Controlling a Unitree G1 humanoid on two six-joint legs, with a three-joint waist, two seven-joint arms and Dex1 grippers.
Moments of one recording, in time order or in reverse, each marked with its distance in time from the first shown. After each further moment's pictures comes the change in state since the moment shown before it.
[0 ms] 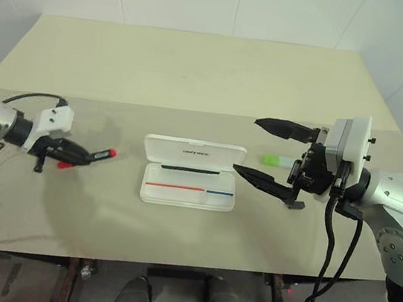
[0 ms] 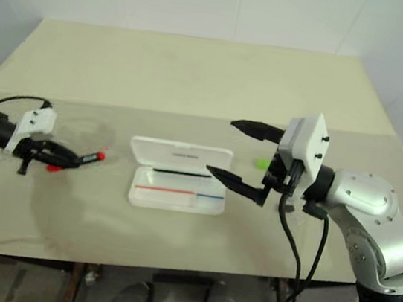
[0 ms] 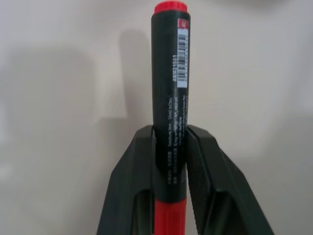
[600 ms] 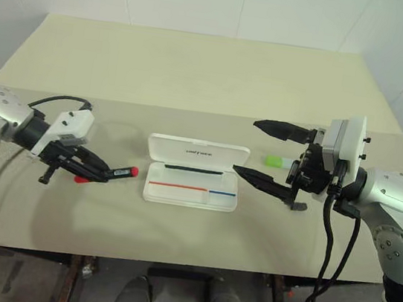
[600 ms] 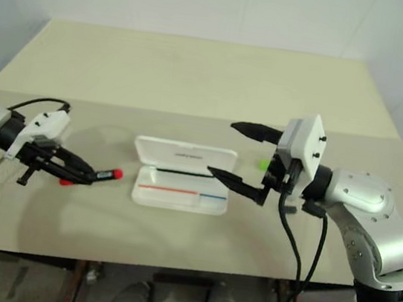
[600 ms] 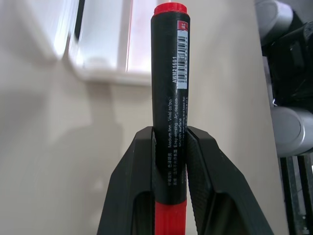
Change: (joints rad) left arm 0.062 0.054 -0.051 -0.569 -0.285 0.277 0.000; right arm -0.003 0.007 0.006 0.030 -0.020 -0.008 0.032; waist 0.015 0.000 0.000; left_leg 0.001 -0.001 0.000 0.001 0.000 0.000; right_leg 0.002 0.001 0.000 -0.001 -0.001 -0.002
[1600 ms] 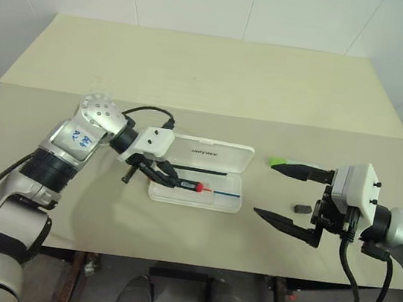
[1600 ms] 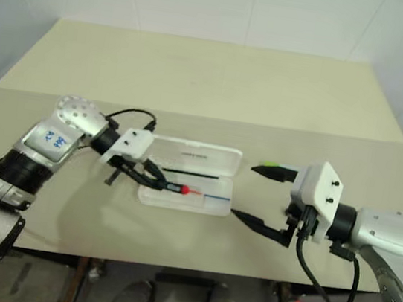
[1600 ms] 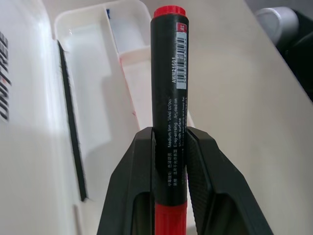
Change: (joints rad) left arm -0.203 -0.479 -0.091 0.142 0.296 -0.144 0.032; right arm 0.324 -0.170 -0.168 -0.144 0.004 0.022 0.059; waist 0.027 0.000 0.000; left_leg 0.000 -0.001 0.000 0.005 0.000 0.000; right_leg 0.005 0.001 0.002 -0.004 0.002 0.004
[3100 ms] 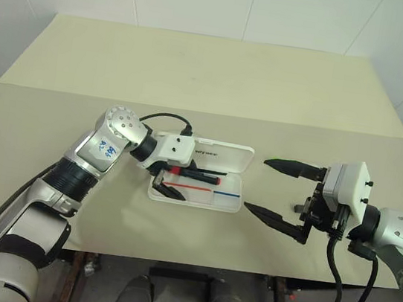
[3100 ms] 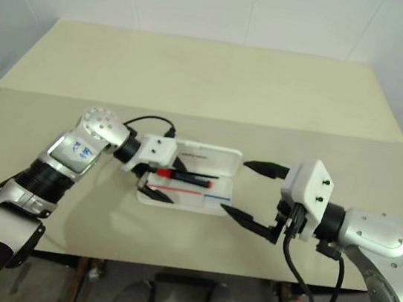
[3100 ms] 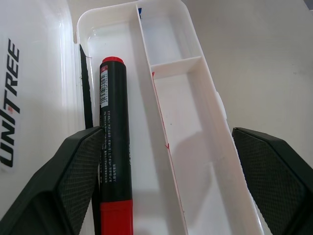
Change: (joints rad) left arm 0.036 -0.090 0.004 -0.096 0.125 0.151 0.104; right arm -0.022 0.044 0.050 -0.043 0.017 0.005 -0.104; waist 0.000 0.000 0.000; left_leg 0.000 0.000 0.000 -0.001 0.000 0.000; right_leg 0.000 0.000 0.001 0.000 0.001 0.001
